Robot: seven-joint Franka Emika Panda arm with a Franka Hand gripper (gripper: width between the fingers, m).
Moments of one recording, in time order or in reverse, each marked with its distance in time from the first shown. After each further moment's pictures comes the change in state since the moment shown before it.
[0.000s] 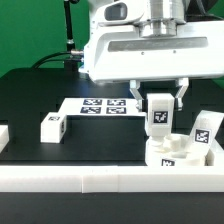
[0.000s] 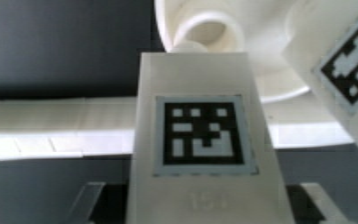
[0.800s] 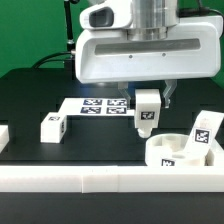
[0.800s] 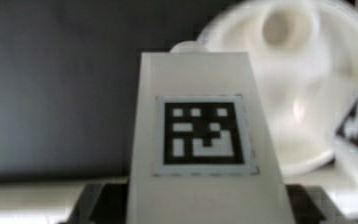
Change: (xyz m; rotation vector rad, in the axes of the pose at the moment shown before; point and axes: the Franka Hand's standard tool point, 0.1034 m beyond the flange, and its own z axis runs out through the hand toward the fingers) arm -0.002 0.016 -0.004 0.014 -0.319 0.034
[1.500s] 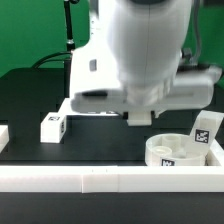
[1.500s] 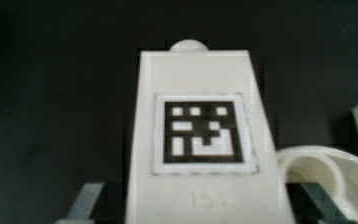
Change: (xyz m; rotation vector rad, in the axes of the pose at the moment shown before) arm -0.044 0.005 0.007 0.023 -0.761 0.016
